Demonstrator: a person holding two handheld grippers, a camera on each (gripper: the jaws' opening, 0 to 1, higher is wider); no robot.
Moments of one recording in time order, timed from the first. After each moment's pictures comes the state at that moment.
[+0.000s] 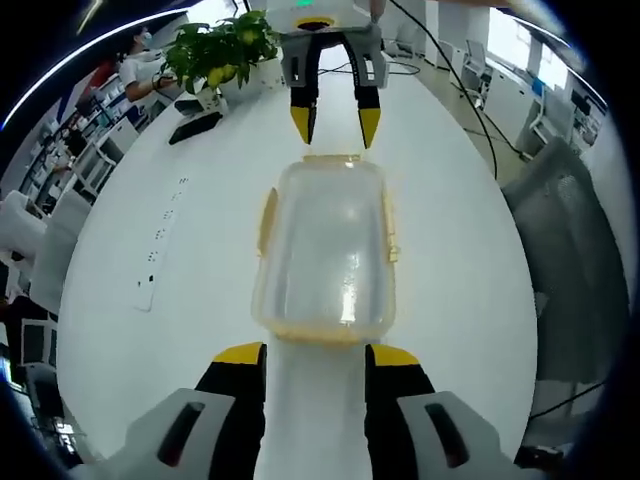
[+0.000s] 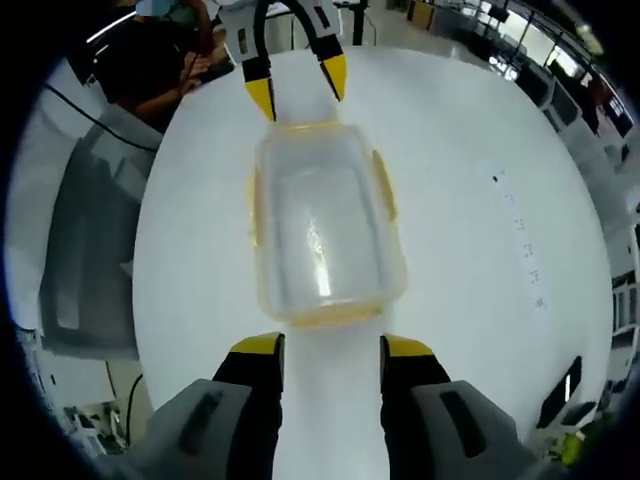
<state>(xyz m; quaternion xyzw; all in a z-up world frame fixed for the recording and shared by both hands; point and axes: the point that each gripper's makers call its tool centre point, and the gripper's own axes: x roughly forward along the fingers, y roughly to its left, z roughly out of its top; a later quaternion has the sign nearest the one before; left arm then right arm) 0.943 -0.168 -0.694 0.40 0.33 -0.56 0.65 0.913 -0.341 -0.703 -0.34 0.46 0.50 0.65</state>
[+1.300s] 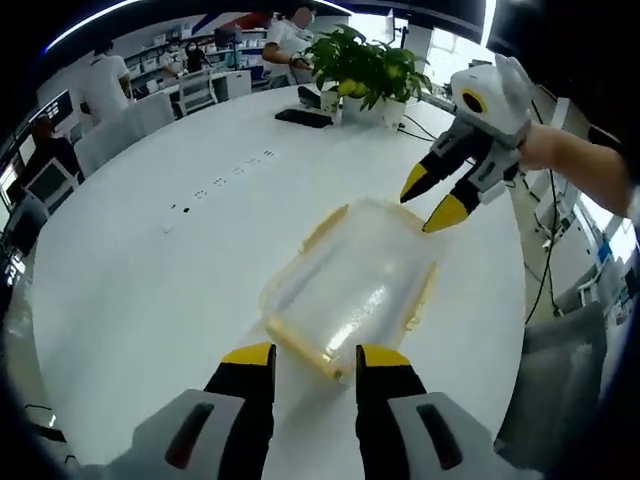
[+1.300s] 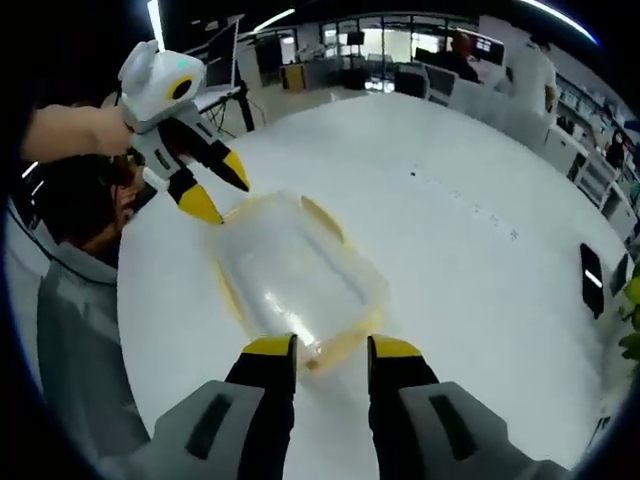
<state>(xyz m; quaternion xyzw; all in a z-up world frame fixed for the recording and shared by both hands) 0.938 -0.169 -0.704 0.19 0.41 -0.42 0.79 0.918 -0.323 -0.709 -0.12 0.41 0.38 0.82</state>
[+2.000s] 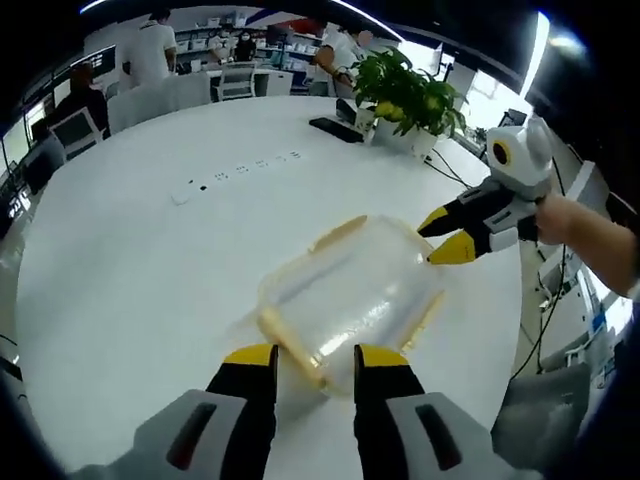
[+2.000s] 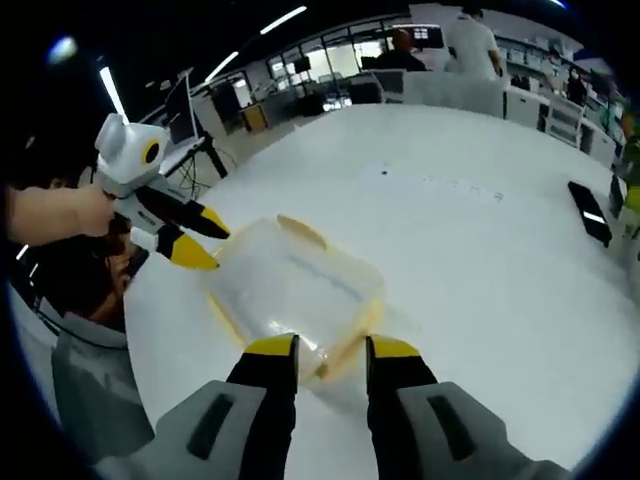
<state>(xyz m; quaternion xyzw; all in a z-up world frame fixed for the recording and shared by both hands) 0.937 -0.174 -0.712 0.08 0.42 -0.38 0.82 0.918 -0.322 -0.713 0.00 0.40 0.33 0.86</state>
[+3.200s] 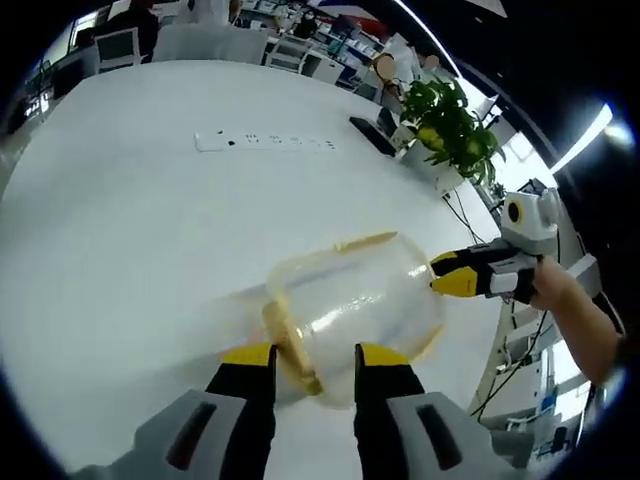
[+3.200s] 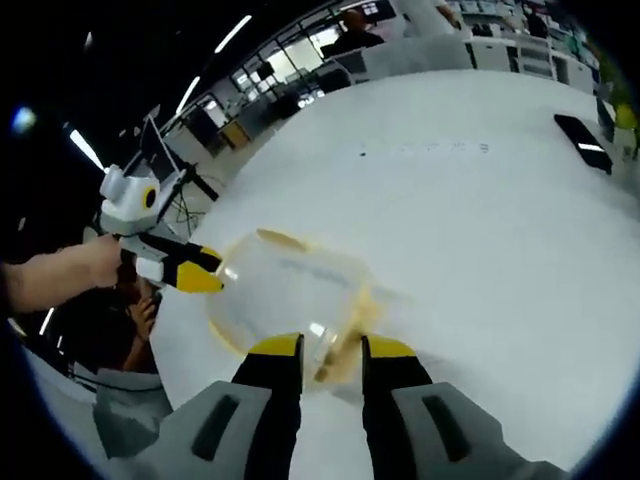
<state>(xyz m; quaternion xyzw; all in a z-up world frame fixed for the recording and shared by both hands) 0.938 -0.175 -0.723 -0.06 0.50 -0.33 0.80 0.920 -0.324 -0.717 0.11 0.46 0.30 0.83</state>
